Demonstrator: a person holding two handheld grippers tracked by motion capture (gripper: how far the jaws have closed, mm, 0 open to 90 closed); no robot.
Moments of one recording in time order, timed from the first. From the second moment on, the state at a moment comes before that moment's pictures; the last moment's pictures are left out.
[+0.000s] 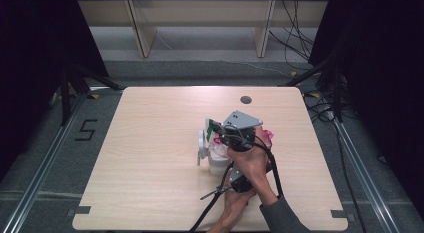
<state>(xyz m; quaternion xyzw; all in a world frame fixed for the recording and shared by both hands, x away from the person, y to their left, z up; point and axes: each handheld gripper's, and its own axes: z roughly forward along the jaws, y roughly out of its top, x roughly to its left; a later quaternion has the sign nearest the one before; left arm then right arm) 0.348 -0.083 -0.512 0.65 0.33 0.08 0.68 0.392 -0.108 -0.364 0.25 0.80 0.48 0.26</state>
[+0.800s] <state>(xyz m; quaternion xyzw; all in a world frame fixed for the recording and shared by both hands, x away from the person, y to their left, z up) 0.348 -0.083 -0.512 0.65 0.33 0.07 0.68 0.393 -0.111 -0.363 0.25 0.79 0.49 0.26</state>
